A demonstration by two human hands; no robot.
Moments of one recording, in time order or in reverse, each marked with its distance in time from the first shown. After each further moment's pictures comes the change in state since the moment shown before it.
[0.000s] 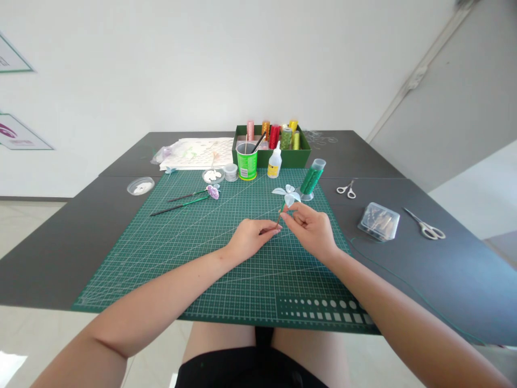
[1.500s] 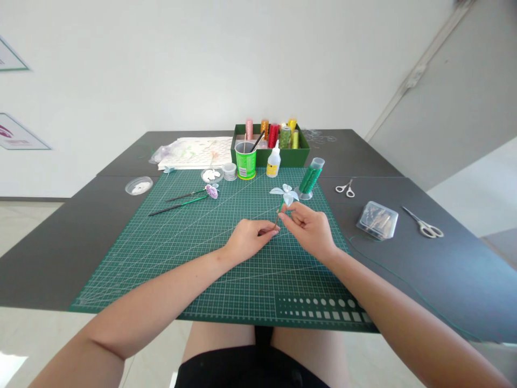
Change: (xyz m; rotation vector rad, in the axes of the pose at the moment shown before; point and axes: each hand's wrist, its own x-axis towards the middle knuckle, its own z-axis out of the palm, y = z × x) left_hand -0.003 0.004 0.000 0.014 0.034 0.013; right_hand 0.000 -0.002 0.000 0.003 -0.016 -0.009
